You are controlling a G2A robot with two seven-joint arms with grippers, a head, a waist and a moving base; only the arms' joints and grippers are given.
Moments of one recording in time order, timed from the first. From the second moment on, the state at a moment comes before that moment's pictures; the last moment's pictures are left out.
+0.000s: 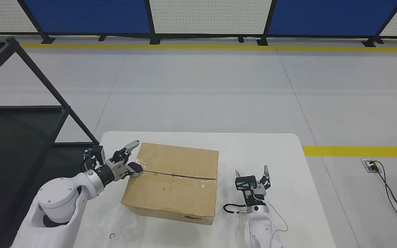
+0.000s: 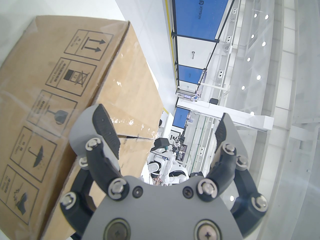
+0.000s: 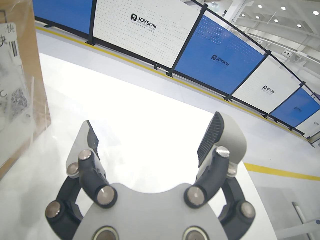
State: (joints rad) left arm 0.96 -1.05 -1.52 -1.52 -0.37 0.39 -0.70; right arm -1.01 -1.47 1.16 -1.08 -1.63 0.48 -0.35
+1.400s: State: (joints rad) left arm 0.96 -1.05 -1.52 -1.52 -0.37 0.39 -0.70; right arm -1.13 -1.49 1.11 -1.64 -1.91 0.53 -0.06
